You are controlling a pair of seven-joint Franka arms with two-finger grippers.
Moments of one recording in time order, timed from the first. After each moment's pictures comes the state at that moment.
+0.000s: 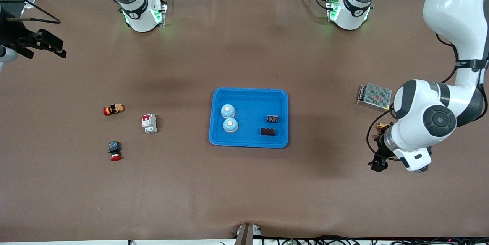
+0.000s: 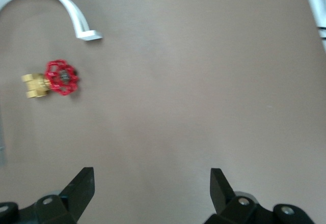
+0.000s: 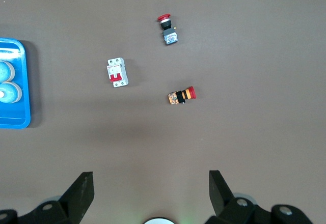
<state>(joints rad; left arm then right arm) 0.11 0.62 -0.32 -1.48 0.29 2.15 -1.44 -0.10 -0.16 0.06 -1.73 0.01 1.53 -0.05</state>
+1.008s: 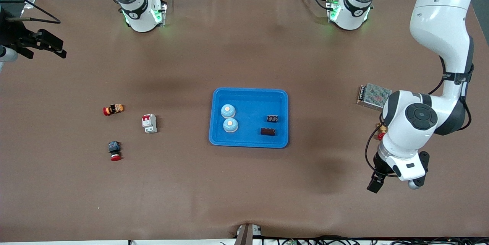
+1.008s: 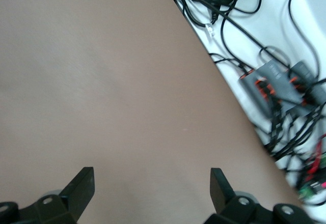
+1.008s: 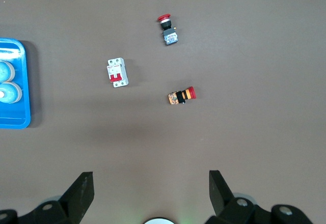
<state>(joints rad) 0.03 0.68 -0.21 -1.45 0.36 2.42 -1.28 -0.10 -0.16 0.06 -1.73 0.01 1.53 -0.05</state>
